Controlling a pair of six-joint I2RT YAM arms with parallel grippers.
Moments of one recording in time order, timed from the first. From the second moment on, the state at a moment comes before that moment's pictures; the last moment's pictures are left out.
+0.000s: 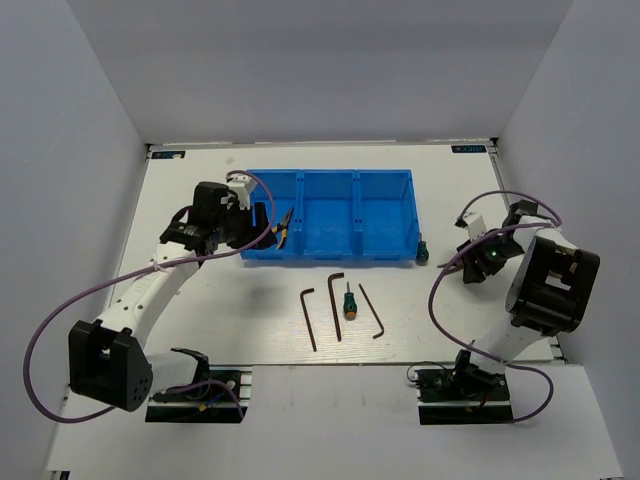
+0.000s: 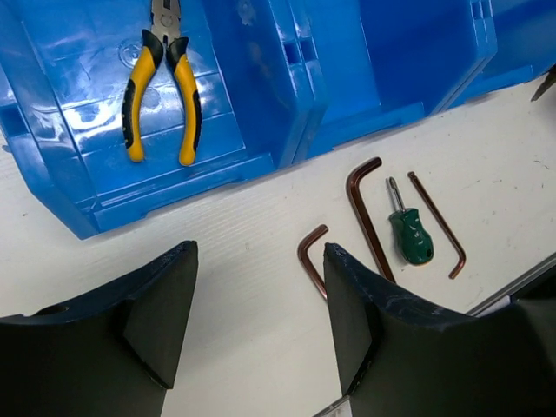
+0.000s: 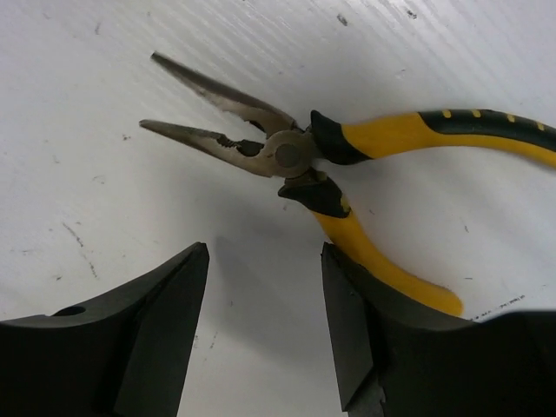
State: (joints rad) left arm -0.30 1.24 0.99 -0.48 0.31 -0.23; right arm -0.34 1.67 1.02 -0.82 -0.43 -1.03
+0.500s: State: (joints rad) left arm -0.30 1.24 1.00 -0.53 0.31 -0.24; right arm -0.34 1.62 1.03 -0.84 -0.54 -1.19
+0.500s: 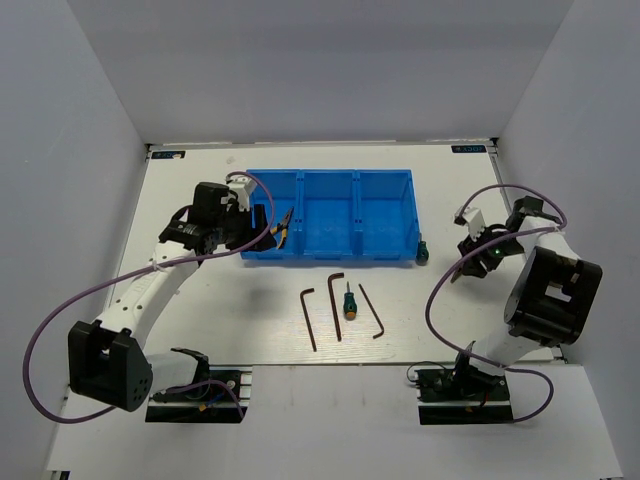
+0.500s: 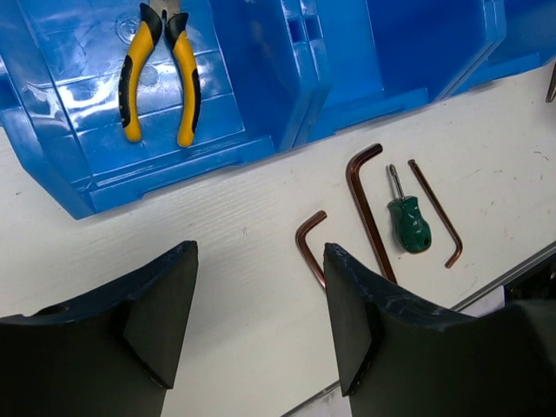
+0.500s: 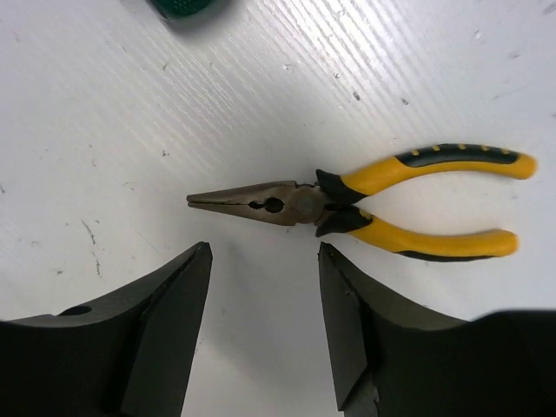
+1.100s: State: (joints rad) left arm -0.30 1.27 1.04 -0.55 0.32 -0.26; right arm -0.38 1.77 1.19 -0.79 -0.47 -1.53
